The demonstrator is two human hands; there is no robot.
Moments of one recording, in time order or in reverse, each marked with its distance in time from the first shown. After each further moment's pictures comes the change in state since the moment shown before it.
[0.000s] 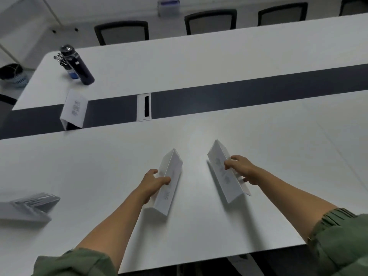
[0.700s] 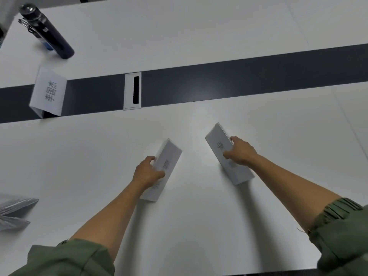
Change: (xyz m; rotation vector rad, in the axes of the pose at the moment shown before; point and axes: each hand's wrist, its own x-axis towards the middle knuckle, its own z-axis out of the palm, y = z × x) left_hand 0.093 0.042 0.022 0.382 0.174 0.031; right_hand 0.123 -0.042 -0.029 -0.619 0.117 -0.122
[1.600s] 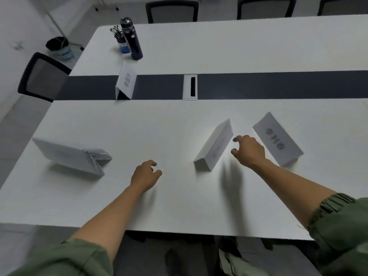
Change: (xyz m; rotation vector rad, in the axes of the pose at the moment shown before) left_hand -0.105 -0.209 -0.101 0.014 0.191 0.034; right_hand -0.141 -0.123 0.119 -0.292 0.336 -0.246
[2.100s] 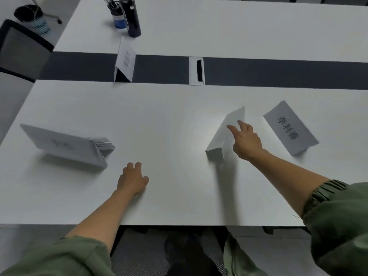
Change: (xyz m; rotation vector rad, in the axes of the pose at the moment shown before) left_hand 0.036 -0.119 -0.010 0.349 -0.093 0.046; right_hand -0.007 -0.069 0.037 -0.272 -0.020 -0.080
